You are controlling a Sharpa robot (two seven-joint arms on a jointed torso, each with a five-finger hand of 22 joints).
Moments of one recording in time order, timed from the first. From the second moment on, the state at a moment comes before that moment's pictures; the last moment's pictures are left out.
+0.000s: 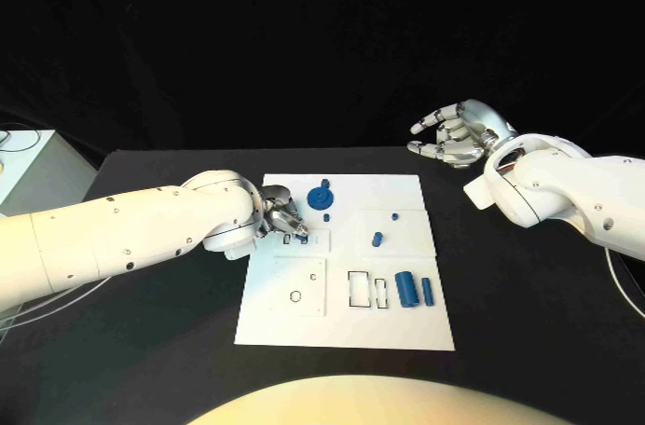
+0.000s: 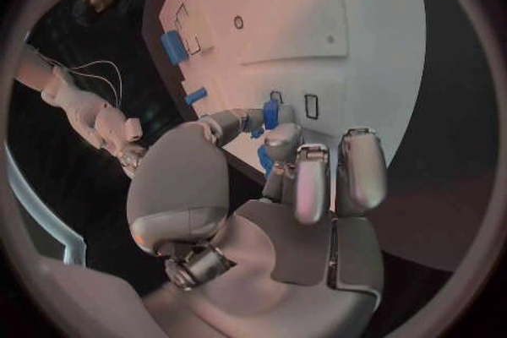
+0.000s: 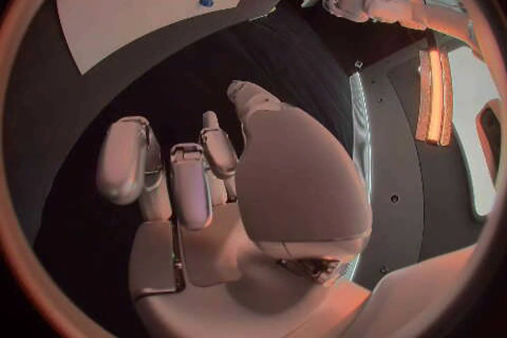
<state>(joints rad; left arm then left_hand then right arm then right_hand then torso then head) 1.25 -0.72 -0.15 1.48 -1.01 -0.01 -0.52 0.99 -0.20 0.80 0.07 0.52 0.90 0.09 0.69 0.71 1.33 -0.04 1.16 0.94 1.47 -0.08 1.54 1.31 0.08 1.35 0.03 1.46 1.26 1.37 -0.85 -0.19 1.46 -0.76 -0.52 0.05 1.41 -0.22 0.27 0.28 0.37 0.84 0.17 0.33 0.26 1.26 0.08 1.27 1.28 1.46 -0.01 1.46 1.31 0.07 1.41 0.10 1.16 1.31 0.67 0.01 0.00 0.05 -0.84</state>
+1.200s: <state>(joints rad) 1.25 -0.72 -0.15 1.48 -1.02 0.03 -0.52 0.99 -0.20 0.80 0.07 0.52 0.90 0.09 0.69 0.71 1.33 -0.03 1.16 0.95 1.47 -0.08 1.54 1.31 0.08 1.35 0.03 1.46 1.26 1.37 -0.85 -0.19 1.46 -0.76 -0.52 0.05 1.41 -0.22 0.27 0.28 0.37 0.84 0.17 0.33 0.26 1.26 0.08 1.27 1.27 1.46 -0.01 1.46 1.31 0.07 1.41 0.10 1.16 1.31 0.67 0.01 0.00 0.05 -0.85</state>
